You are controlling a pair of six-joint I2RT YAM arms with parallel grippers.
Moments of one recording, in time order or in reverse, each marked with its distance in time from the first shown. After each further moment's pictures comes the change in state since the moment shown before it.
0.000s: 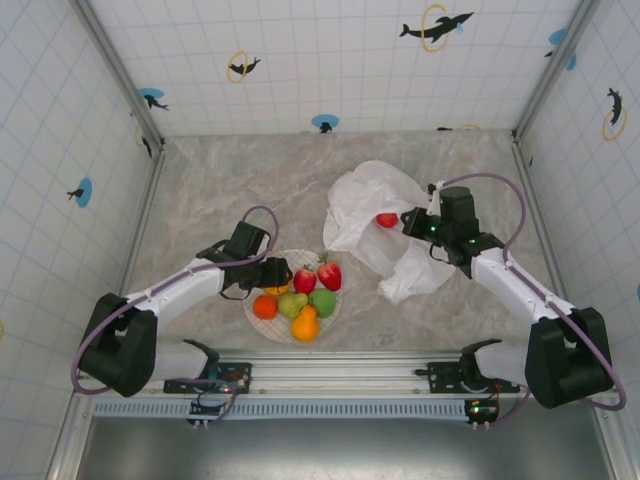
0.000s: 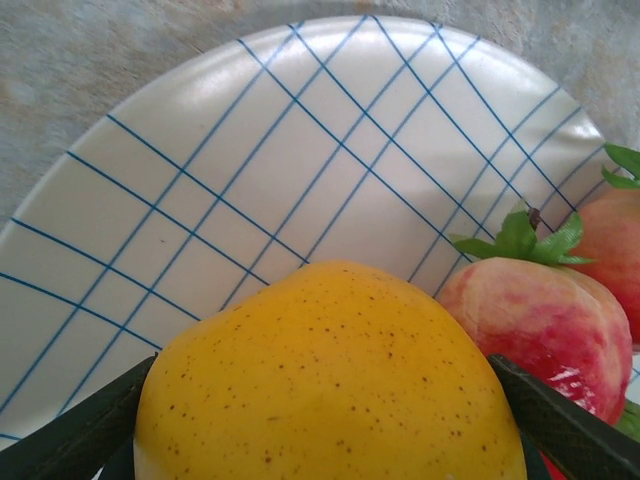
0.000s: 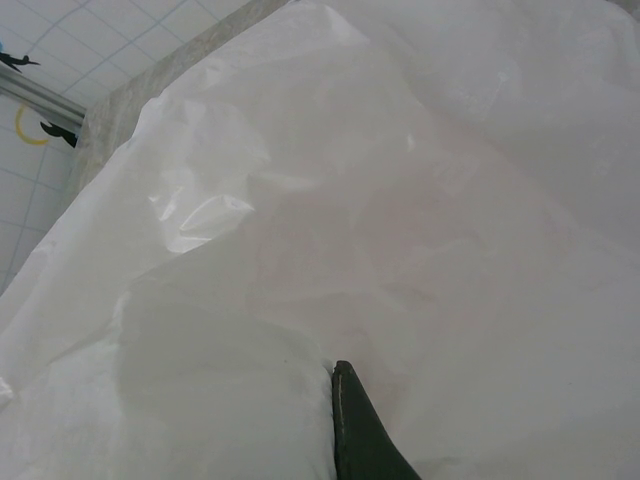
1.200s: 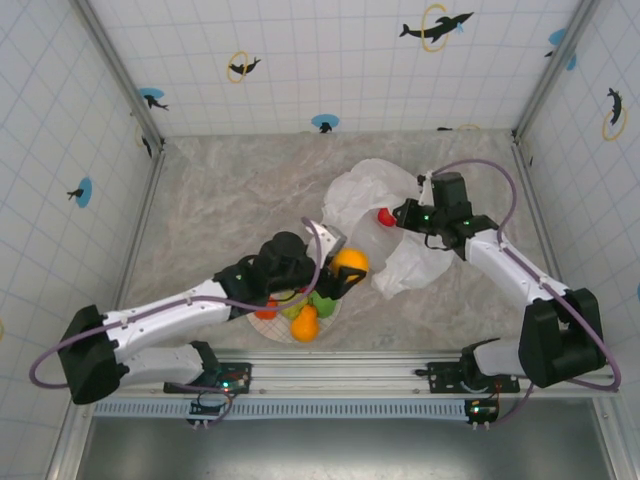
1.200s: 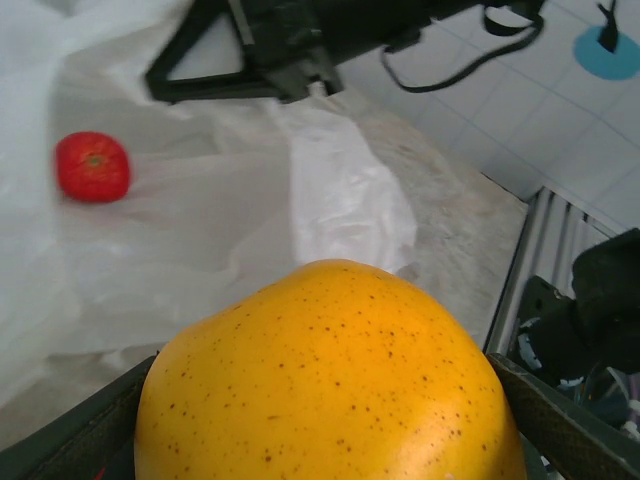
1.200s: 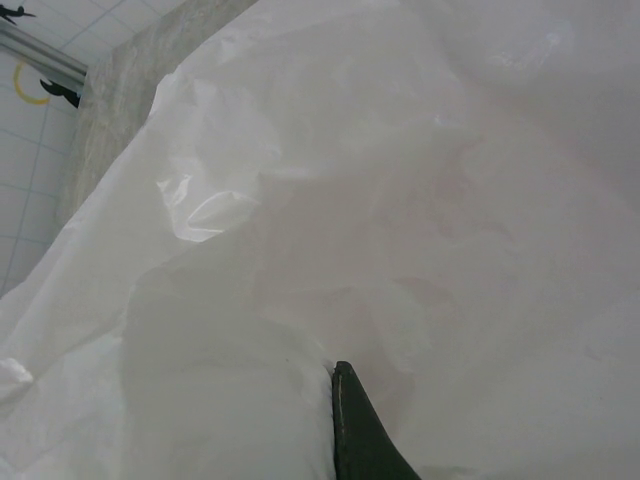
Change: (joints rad) left arm -0.536 -0.117 0.129 0.464 -0.013 0.209; right arm 0.024 0.109 0.163 -0.142 -0.062 -0.027
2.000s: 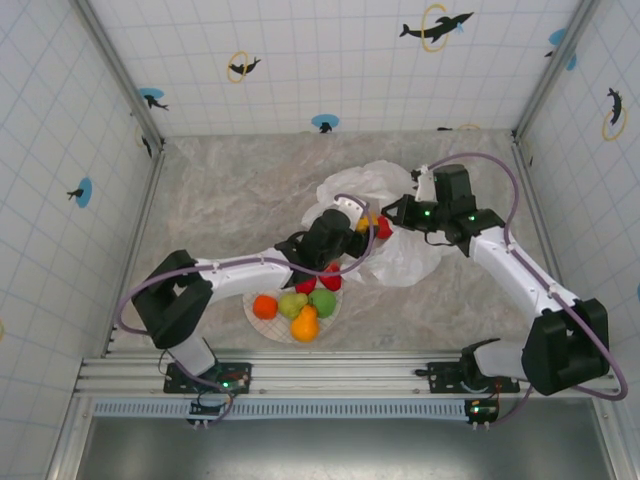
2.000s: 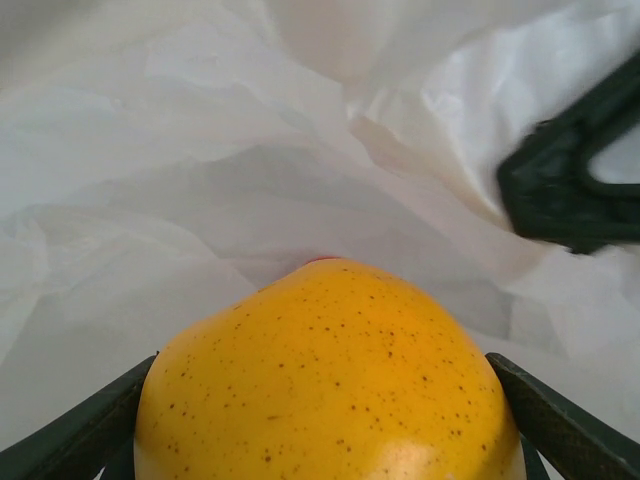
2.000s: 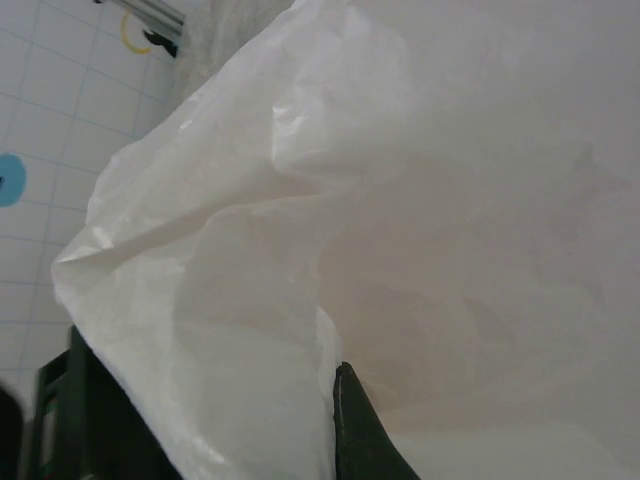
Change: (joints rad) left arm 0.062 0.498 0.211 0.251 -0.387 0.049; right arm 0.009 -0.045 0.070 -0.079 -0.213 0.039
